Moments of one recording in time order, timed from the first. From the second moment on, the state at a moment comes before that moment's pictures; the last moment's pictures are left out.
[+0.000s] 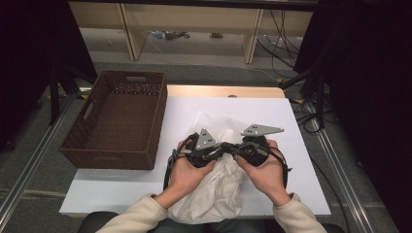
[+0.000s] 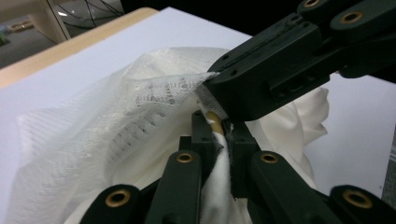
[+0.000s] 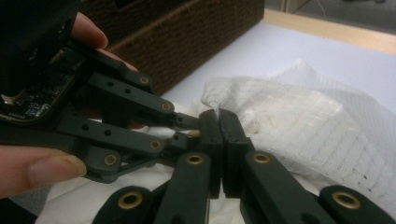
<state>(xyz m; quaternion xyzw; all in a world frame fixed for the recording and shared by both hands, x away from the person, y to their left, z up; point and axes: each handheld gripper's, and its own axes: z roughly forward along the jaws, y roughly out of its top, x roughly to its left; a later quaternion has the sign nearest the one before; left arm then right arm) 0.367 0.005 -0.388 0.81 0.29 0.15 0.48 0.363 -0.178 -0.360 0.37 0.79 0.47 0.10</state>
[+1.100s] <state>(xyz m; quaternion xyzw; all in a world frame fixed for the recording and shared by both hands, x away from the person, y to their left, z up) 0.370 0.036 -0.415 0.84 0.28 0.18 0.42 0.375 -0.190 -0.368 0.40 0.79 0.46 0.11</state>
